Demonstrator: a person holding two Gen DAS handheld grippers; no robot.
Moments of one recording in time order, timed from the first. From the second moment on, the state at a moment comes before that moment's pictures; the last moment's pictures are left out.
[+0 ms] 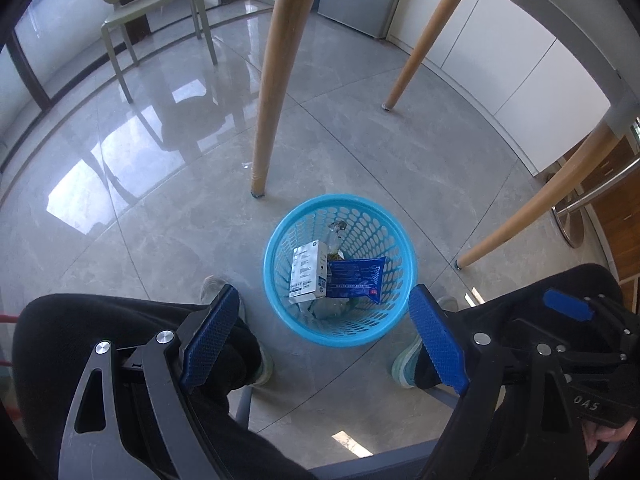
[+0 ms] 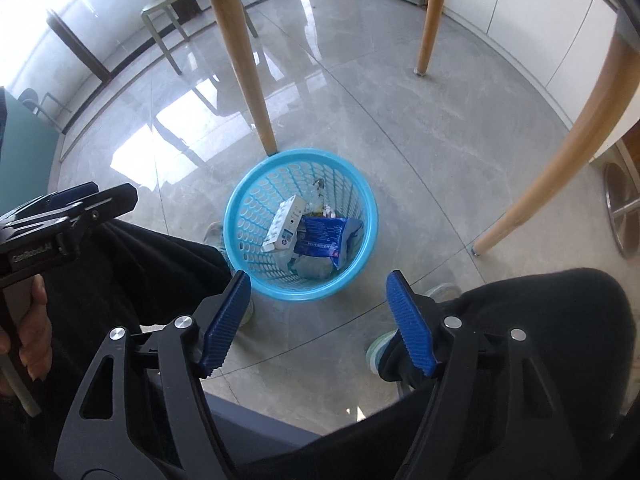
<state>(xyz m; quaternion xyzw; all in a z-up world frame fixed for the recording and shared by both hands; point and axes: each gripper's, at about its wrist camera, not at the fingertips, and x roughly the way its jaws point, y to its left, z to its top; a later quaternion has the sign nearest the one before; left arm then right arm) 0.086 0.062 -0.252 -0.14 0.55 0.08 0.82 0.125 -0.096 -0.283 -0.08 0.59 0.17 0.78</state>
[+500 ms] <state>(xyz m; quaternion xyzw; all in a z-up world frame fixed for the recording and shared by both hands) 0.048 0.055 -0.171 -0.13 0.47 0.07 0.87 0.066 -0.118 -0.205 -0.07 0.53 0.21 0.82</state>
